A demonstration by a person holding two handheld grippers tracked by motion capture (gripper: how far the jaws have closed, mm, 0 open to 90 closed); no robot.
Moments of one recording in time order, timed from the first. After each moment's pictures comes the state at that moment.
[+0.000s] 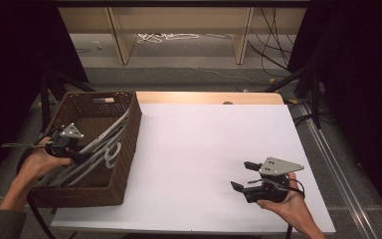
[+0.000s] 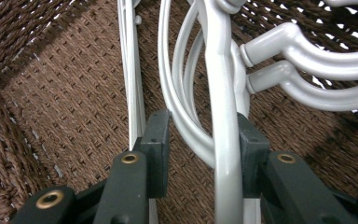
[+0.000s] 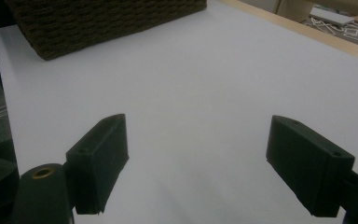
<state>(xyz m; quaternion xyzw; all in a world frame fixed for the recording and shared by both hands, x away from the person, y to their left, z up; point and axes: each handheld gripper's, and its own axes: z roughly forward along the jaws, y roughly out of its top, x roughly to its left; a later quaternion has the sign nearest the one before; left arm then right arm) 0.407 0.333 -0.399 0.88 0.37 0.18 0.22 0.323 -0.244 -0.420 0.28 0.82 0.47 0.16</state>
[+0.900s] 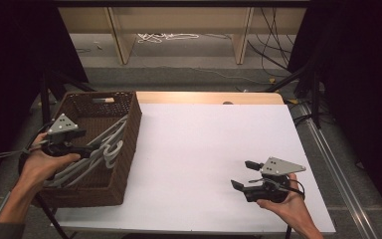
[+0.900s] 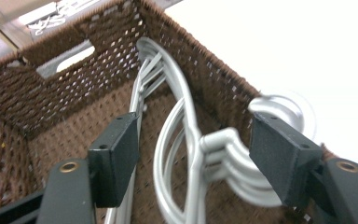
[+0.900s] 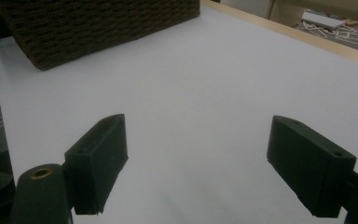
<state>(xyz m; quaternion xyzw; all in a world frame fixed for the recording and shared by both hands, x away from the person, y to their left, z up) 0.382 0.309 -0.353 0.82 0.37 0.26 0.34 0.322 -0.245 -0.422 0.29 0.81 0.48 0.17</state>
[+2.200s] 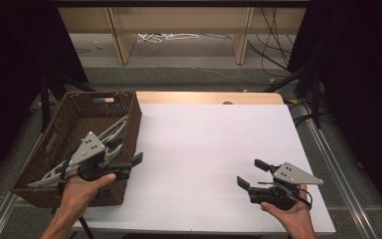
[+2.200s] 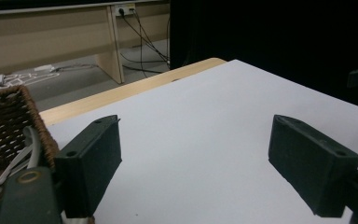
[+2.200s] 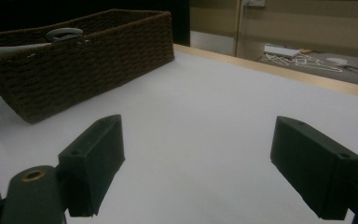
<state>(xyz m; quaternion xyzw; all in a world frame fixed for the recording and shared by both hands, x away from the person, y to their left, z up) 0.322 0.203 -0.358 0.73 0.33 0.25 0.55 0.298 -0.252 -0.415 0.34 0.73 0.55 0.20</state>
